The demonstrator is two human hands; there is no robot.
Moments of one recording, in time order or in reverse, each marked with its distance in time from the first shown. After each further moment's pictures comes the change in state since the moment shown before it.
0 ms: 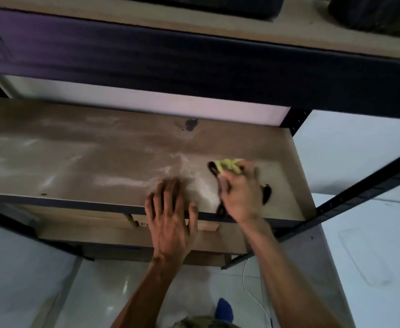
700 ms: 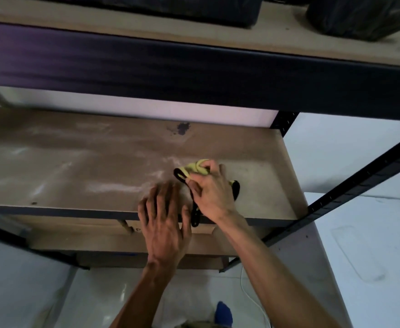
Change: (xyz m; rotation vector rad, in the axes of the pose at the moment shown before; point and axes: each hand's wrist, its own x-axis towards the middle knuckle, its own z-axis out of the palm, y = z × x) left_hand 0.001 0.000 0.000 -0.008 0.021 0.007; right_hand 0.007 -0.031 0.014 0.065 -0.060 -0.206
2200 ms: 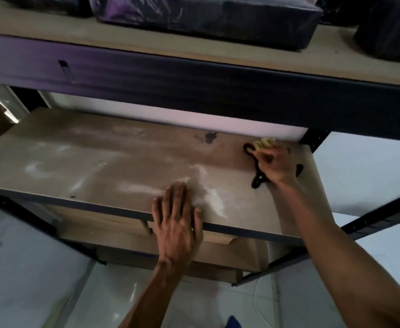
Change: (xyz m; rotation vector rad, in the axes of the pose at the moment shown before) left_hand 0.009 -0.019 -0.008 0.024 -0.072 -0.039; right_hand 0.094 0.110 -0.037 0.113 0.143 0.201
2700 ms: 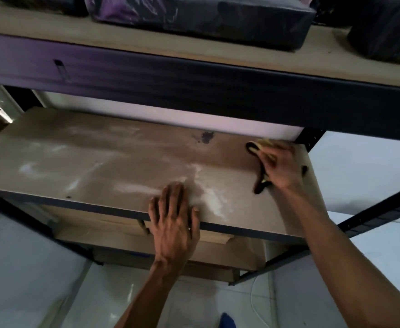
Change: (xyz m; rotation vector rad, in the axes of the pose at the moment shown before) left_hand 0.001 -0.001 -0.004 0.007 -0.043 -0.004; right_hand -0.011 0.015 -0.009 0.057 -0.006 -0.189
